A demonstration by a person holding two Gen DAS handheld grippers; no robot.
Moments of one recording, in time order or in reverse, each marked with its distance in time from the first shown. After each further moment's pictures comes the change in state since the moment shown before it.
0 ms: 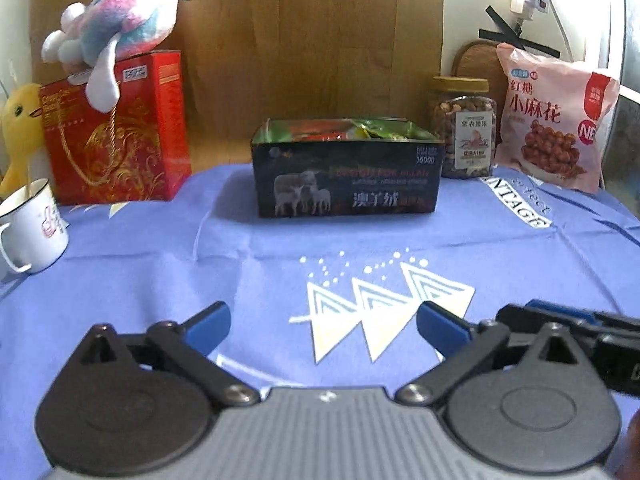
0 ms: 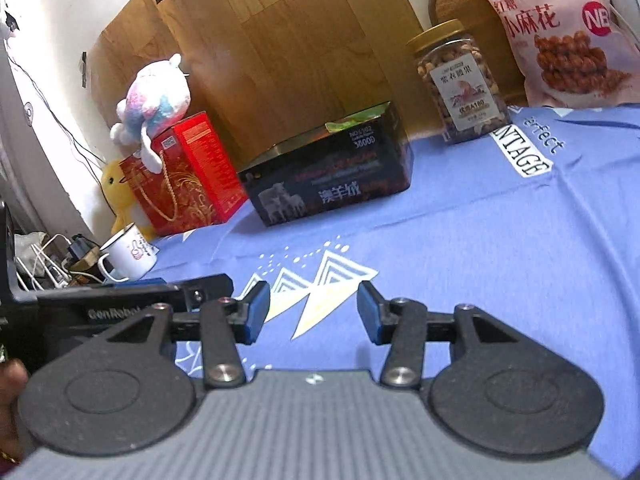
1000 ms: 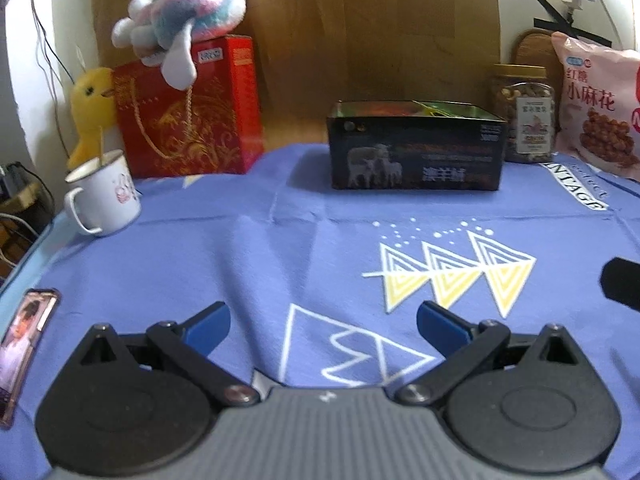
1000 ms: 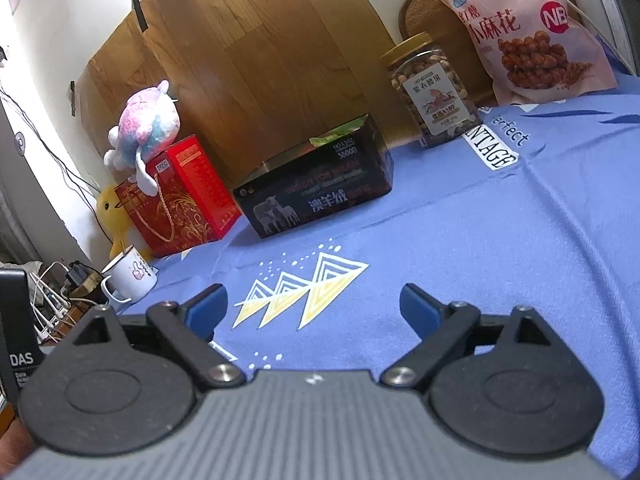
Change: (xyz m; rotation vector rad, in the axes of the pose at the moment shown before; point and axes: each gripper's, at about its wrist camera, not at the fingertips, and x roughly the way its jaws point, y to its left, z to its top) left arm -0.011 0.011 -0.022 -0.026 0.006 0.207; right arm -0.024 0.007 -0.010 0.073 -0.061 -0.047
